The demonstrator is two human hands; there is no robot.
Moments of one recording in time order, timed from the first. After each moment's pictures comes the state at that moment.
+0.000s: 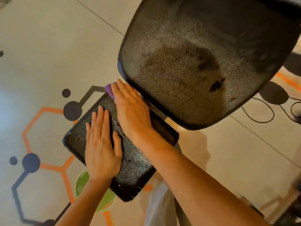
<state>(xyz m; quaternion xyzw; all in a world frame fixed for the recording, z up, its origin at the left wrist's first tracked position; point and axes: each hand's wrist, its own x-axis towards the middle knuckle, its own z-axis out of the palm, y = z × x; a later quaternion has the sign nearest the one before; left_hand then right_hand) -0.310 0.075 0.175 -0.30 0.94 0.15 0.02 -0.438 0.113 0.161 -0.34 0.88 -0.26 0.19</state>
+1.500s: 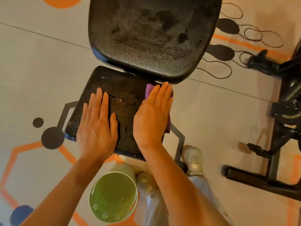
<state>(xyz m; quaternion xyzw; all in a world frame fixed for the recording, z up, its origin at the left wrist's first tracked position) -0.279 0.018 0.174 -0.04 0.99 0.12 0.05 -0.319 0.140 0.173 0.13 0.97 -0.21 0.05</state>
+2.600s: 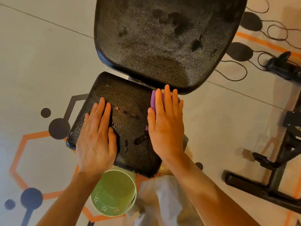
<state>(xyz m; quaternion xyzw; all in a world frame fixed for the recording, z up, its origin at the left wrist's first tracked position) -0.283 0.018 0.183 -0.07 0.98 0.17 0.04 -0.343 0.184 0.174 -0.02 0.97 -0.20 0.09</state>
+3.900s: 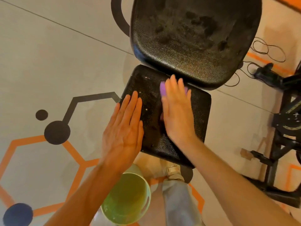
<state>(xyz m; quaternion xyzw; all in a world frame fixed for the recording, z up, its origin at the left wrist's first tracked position) -0.273 -0.039 0.173 0.06 0.98 0.18 0.05 -0.340 0.109 0.166 -0.04 0.98 -0.19 0.07</state>
